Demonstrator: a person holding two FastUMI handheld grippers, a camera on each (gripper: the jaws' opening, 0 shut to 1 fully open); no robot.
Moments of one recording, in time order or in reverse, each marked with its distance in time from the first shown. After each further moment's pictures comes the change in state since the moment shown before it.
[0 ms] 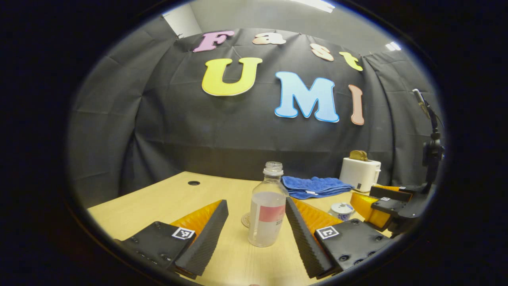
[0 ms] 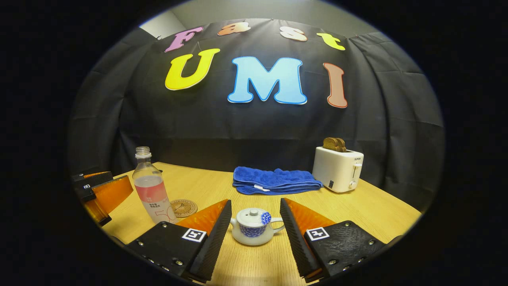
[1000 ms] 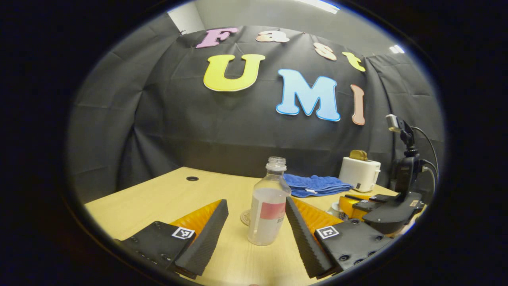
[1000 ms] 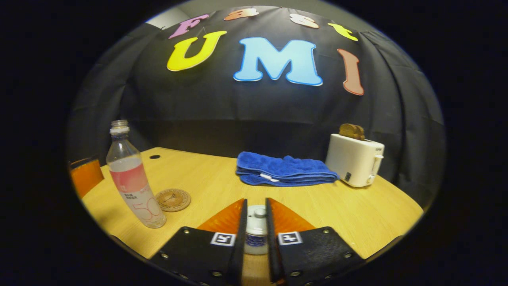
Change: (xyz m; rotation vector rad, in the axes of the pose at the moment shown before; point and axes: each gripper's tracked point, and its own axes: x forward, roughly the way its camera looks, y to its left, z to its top) left arm 0.003 0.004 -0.009 -0.030 0.019 -0.006; right arm 0.058 0.002 -0.035 0.013 0.086 0.030
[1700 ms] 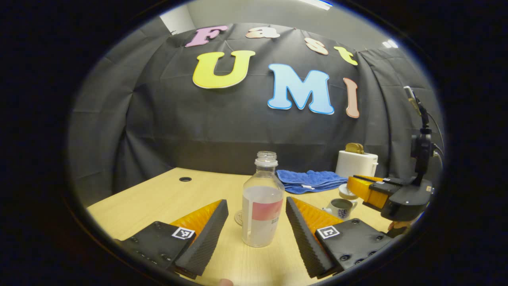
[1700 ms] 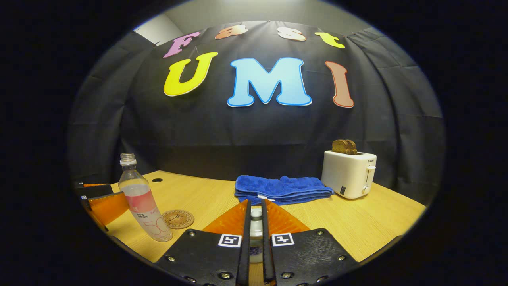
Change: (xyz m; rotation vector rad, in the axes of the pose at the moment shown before) left arm 0.020 -0.018 -0.012 0.054 0.029 -0.047; right arm -0.023 -0.005 0.044 0.021 -0.166 0.025
